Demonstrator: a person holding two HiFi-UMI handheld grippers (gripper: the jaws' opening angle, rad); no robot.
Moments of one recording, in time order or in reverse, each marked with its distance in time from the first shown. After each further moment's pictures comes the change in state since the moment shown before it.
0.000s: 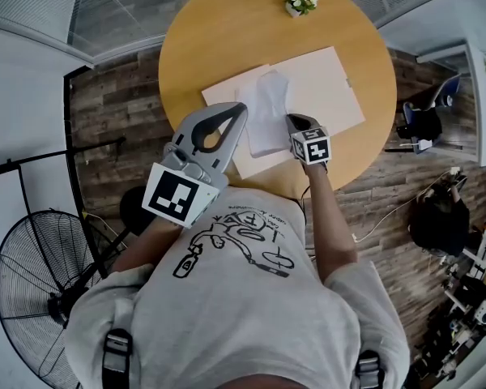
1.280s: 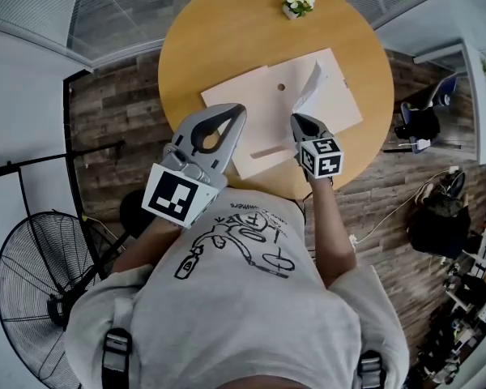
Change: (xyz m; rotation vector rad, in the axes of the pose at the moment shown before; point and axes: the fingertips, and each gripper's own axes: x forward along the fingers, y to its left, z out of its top) left arm -0.001 -0.004 0.003 0.011 -0.007 -0.009; right arm -0.063 0.011 0.049 0.042 -0.193 -0.019
